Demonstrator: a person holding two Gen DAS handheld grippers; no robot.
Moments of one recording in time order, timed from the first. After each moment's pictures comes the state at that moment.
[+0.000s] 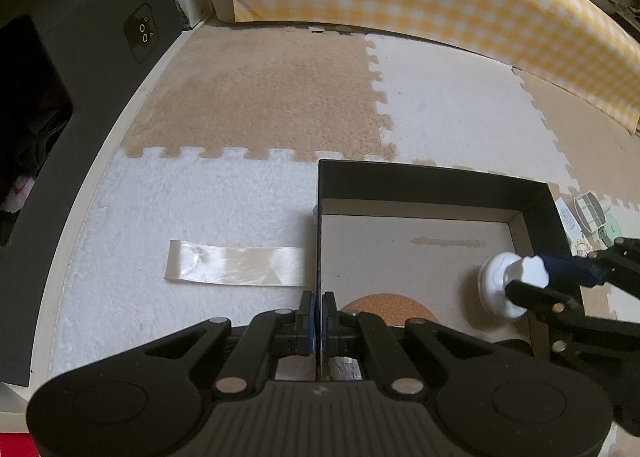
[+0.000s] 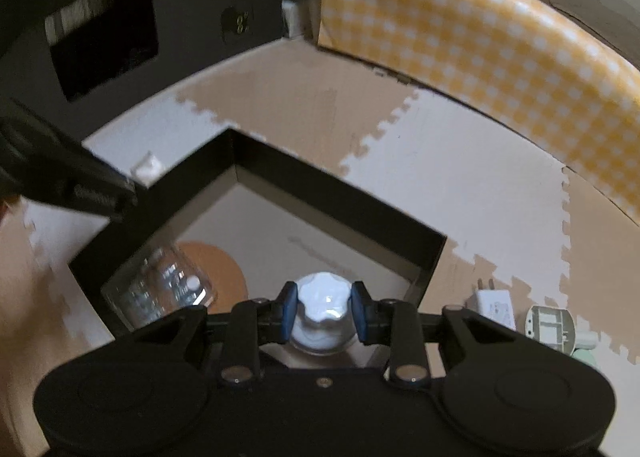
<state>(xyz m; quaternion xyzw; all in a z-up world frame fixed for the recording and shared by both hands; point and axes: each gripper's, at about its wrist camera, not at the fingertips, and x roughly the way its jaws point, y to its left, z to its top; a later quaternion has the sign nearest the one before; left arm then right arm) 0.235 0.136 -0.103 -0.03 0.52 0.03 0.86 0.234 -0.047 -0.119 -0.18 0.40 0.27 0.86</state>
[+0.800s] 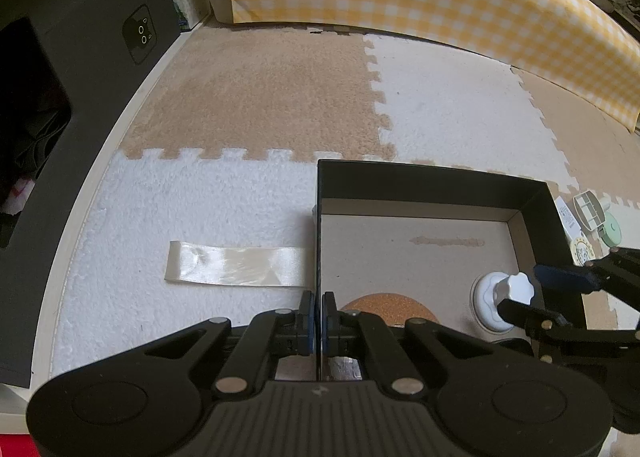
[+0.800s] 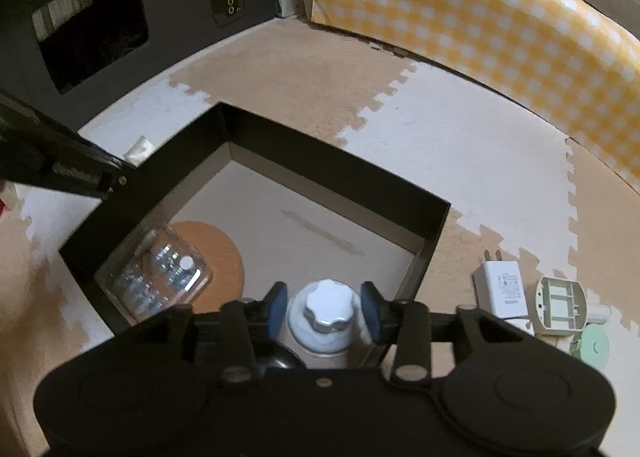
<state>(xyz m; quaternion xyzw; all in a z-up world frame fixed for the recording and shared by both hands) 0.234 0.136 -0.103 -0.04 0.52 0.03 0.86 0.239 -0.053 -0.125 -0.16 0.43 0.26 0.85</state>
